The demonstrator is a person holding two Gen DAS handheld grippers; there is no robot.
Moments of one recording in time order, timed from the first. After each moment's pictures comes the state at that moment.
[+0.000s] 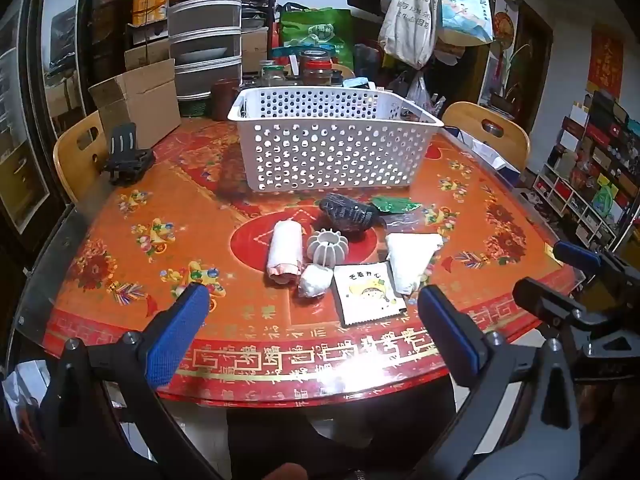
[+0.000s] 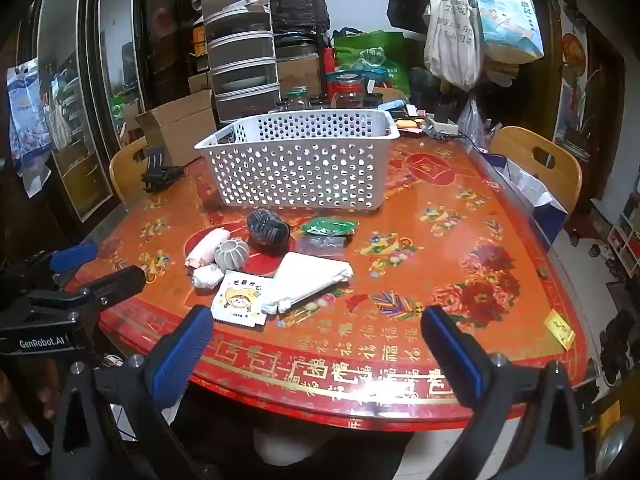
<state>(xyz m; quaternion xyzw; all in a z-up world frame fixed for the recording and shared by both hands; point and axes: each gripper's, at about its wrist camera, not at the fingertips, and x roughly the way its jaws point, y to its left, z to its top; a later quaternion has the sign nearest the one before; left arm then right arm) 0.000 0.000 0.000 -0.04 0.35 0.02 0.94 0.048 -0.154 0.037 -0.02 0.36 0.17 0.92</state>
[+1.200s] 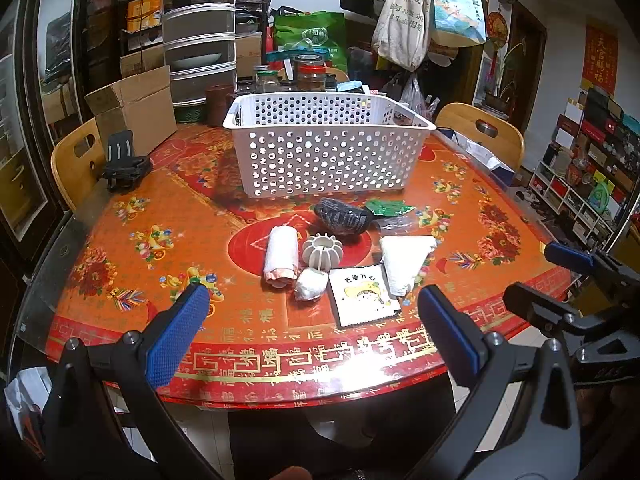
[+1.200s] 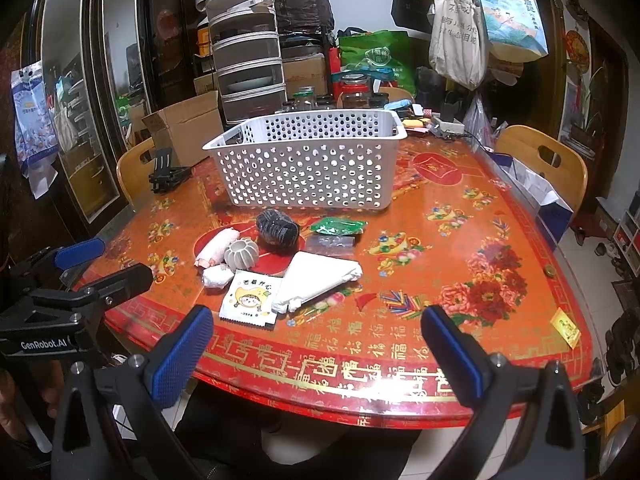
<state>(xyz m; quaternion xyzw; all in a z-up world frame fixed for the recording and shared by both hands) -0.003 -0.003 0.006 -0.04 0.34 0.01 0.94 0.045 -0.153 0.036 -0.02 0.36 0.18 0.92</state>
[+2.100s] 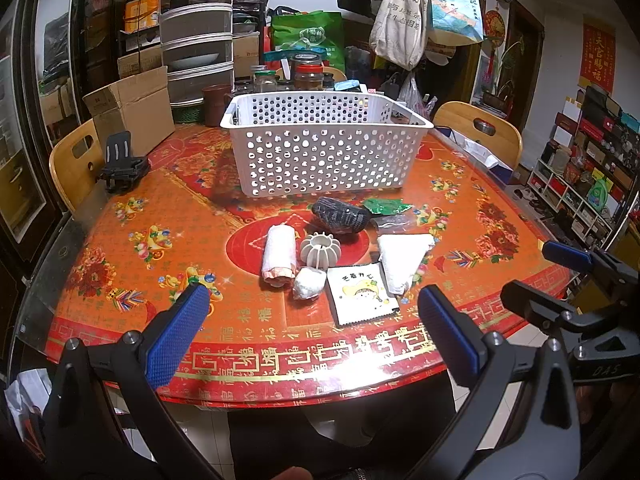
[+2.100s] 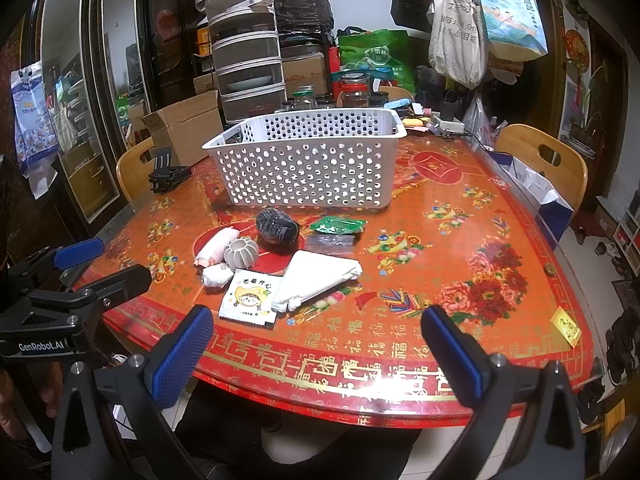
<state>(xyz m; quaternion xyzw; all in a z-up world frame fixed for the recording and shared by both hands) -0.004 -0.004 0.008 -0.04 0.34 0.01 0.94 0.045 -0.154 0.034 -0.02 0.36 0.18 0.91</state>
